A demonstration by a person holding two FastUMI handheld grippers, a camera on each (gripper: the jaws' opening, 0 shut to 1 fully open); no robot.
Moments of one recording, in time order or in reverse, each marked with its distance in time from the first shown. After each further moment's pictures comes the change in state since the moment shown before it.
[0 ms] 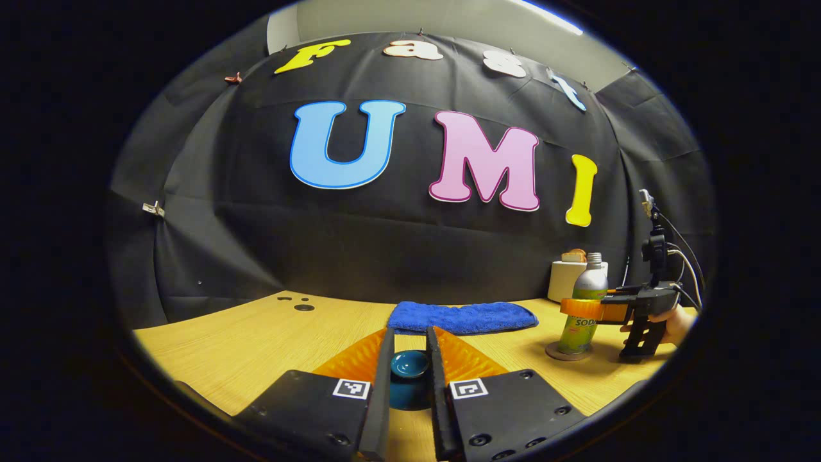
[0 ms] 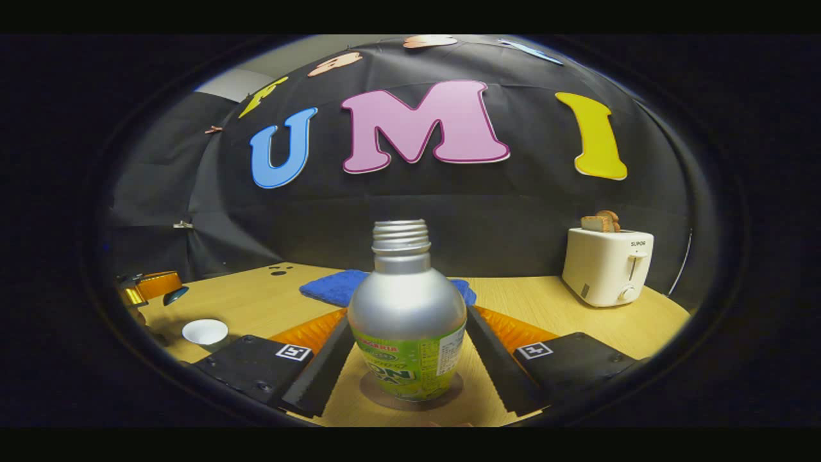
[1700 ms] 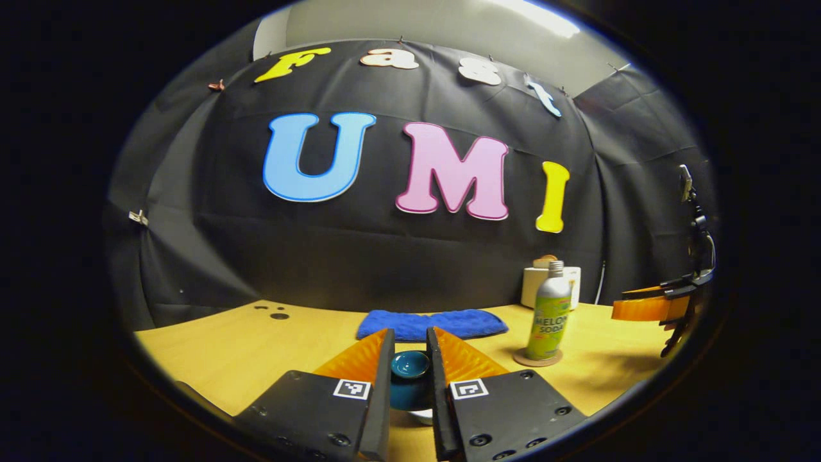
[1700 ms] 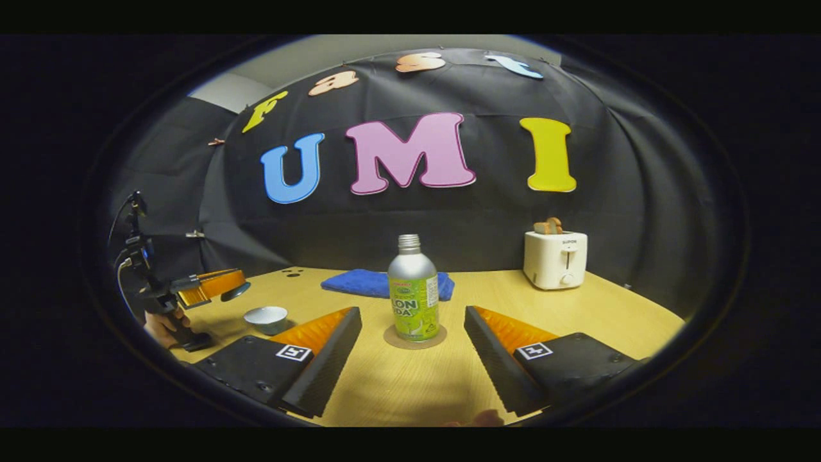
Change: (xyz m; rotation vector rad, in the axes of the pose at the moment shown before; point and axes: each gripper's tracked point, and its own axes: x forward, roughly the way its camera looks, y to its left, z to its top) left arm -0.012 -0.062 0.015 0.017 -0.031 -0.140; right arm -0.161 0.010 0.017 0.020 -0.054 -0.056
